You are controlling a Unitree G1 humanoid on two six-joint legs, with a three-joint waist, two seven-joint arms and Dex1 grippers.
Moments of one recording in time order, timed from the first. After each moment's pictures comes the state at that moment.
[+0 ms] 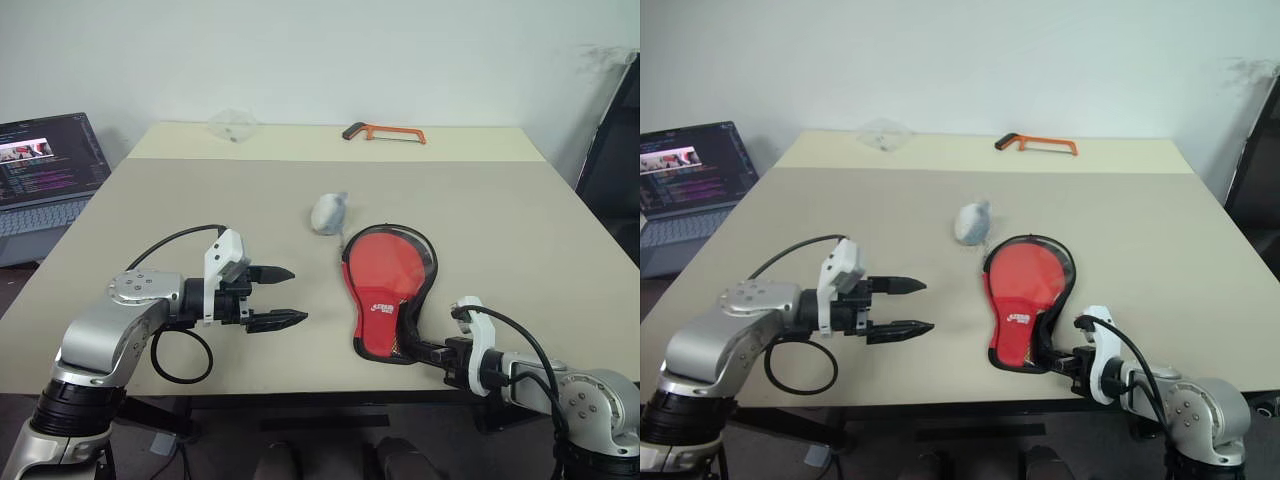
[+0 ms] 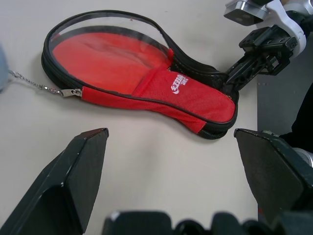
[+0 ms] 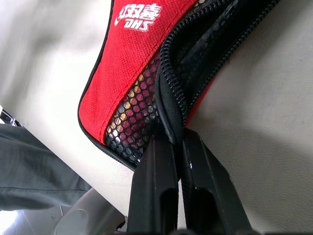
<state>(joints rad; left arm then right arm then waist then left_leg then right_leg) -0.36 0.81 0.04 -0.24 -0.53 0.66 -1.14 -0.13 -0.31 -0.24 -0.53 0.77 1.51 0.34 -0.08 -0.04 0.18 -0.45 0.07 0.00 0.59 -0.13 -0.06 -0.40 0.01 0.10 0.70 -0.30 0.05</state>
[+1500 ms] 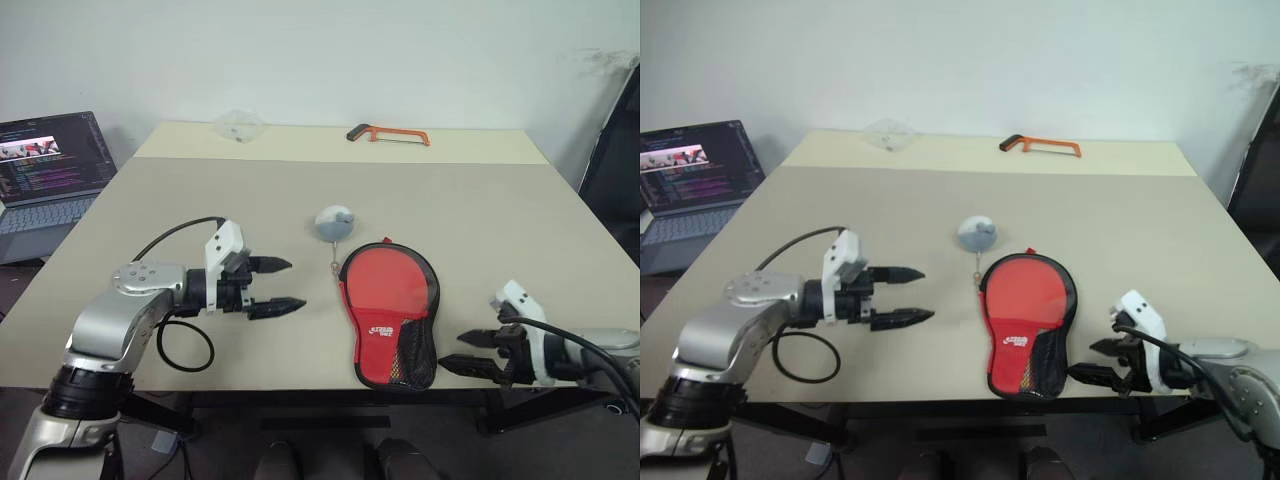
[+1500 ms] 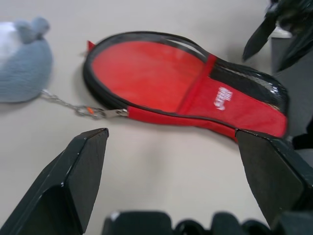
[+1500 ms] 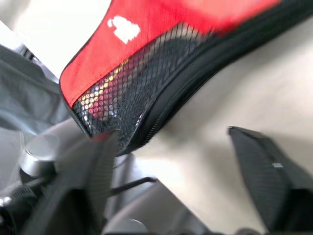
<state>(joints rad) -0.48 0.75 0.01 -0.08 -0.47 0.59 -1.09 -0.16 -0.89 -0.19 -0.53 0.81 1.23 0.72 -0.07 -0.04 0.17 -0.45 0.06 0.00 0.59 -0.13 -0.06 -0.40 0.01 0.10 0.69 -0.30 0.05</state>
